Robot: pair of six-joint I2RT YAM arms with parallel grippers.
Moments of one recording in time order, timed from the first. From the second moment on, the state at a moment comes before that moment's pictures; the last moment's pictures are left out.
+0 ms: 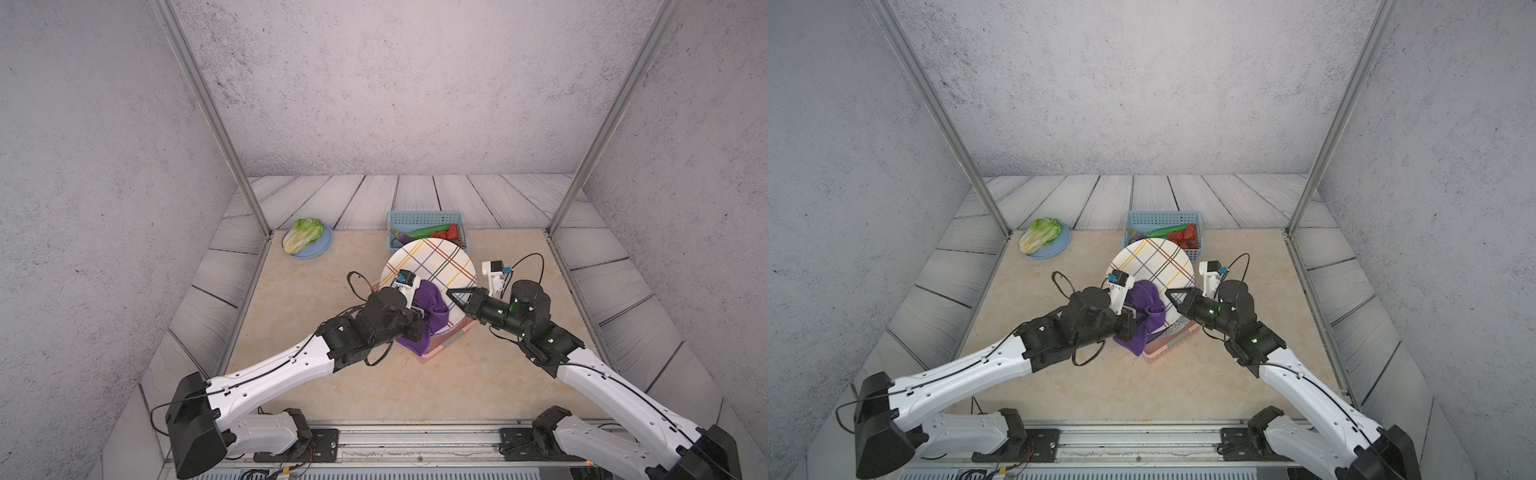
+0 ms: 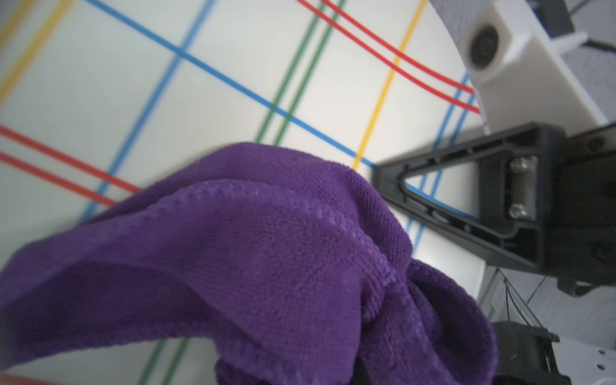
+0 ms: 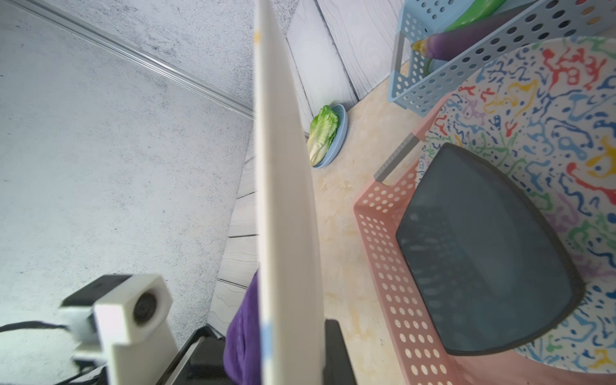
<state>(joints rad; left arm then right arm) -0.93 1.18 0.96 -0.27 -0.06 -0.55 0.55 0.97 0.72 0.03 -0.39 1.04</state>
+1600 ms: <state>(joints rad) -0.63 1.18 1.13 -0.34 0.17 -0.43 0.87 1.00 0.81 -0.08 -0.31 0.89</state>
